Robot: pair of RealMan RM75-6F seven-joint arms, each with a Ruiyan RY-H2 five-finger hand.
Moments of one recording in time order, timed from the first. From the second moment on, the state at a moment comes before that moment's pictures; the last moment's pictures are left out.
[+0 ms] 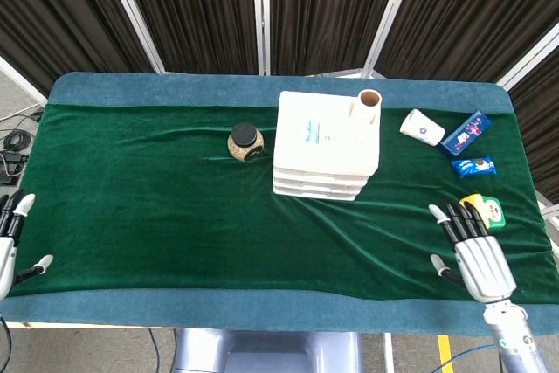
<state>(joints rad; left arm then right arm) -0.05 -1.16 -0.06 -1.59 1.52 1.58 0.11 0.16 -1.22 0.04 -1.55 -1.69 1.50 0.01</state>
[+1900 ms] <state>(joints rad) -0.05 -1.14 -0.07 -1.58 1.51 1.58 0.04 0.50 -1.70 0.33 -1.52 -1.09 0.82 0.69</state>
